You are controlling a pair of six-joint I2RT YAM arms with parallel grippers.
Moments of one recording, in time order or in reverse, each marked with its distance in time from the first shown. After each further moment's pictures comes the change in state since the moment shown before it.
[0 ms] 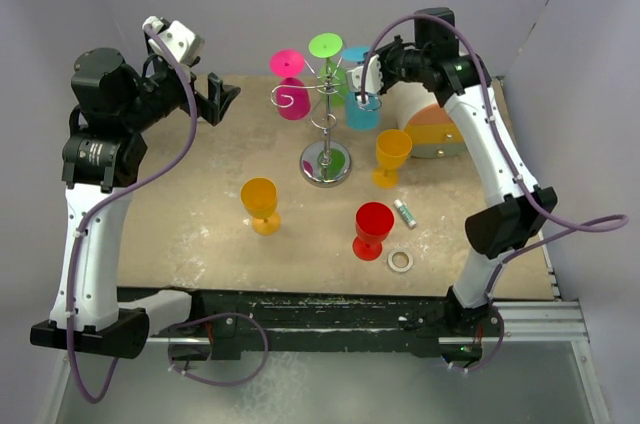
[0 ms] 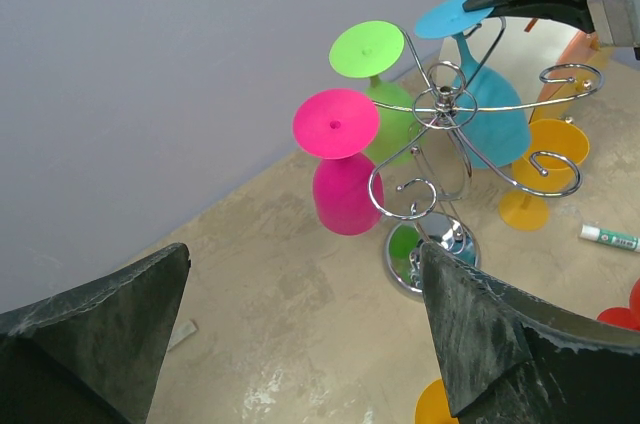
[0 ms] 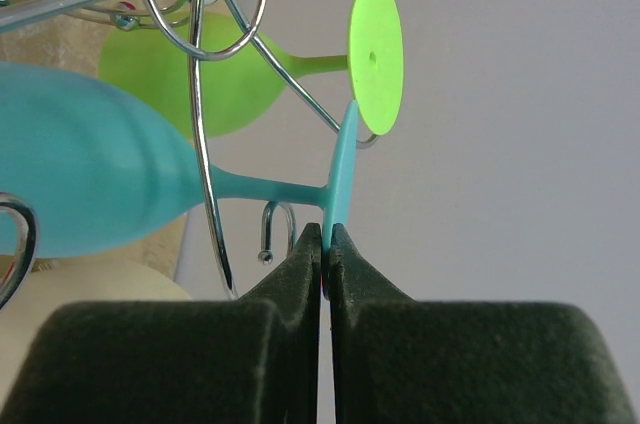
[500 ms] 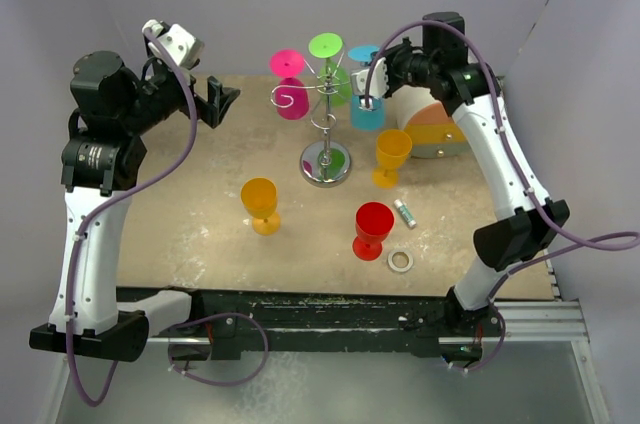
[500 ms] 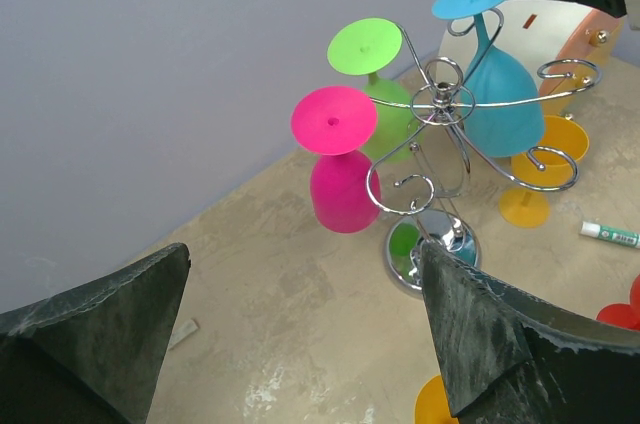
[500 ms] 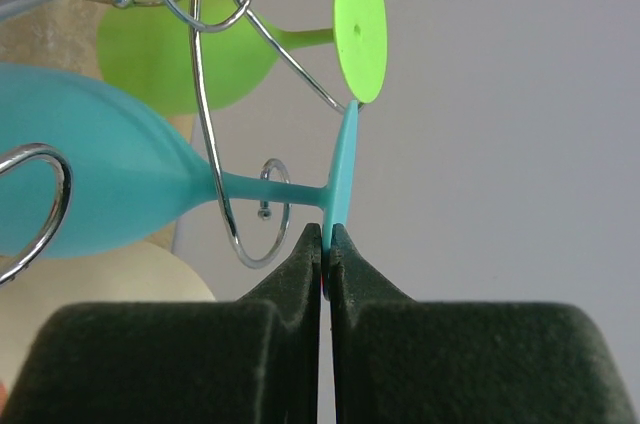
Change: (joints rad) left arm 0.000 -0.017 -0.014 0.001 0.001 0.006; right arm 0.000 -0.095 -0.085 0.032 0.031 0.013
